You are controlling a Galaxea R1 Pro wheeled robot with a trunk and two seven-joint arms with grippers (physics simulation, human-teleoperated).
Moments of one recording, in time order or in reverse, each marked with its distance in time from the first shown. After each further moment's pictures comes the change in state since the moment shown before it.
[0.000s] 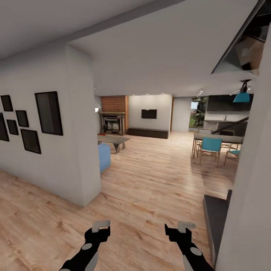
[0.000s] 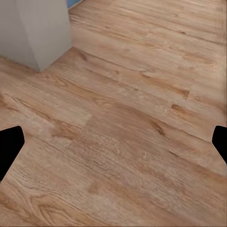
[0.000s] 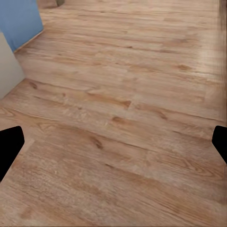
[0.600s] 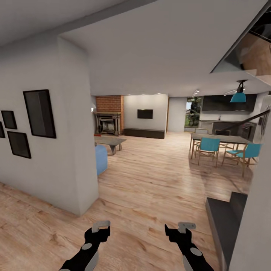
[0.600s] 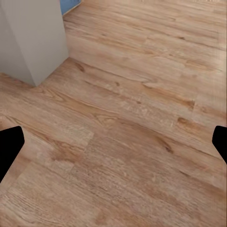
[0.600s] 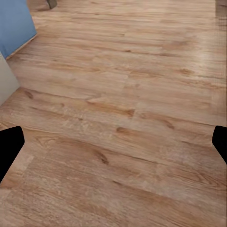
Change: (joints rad) left arm 0.000 0.001 0.000 -0.001 0.000 0.000 0.000; right arm 0.000 0.000 0.000 0.006 0.000 0.000 0.000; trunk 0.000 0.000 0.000
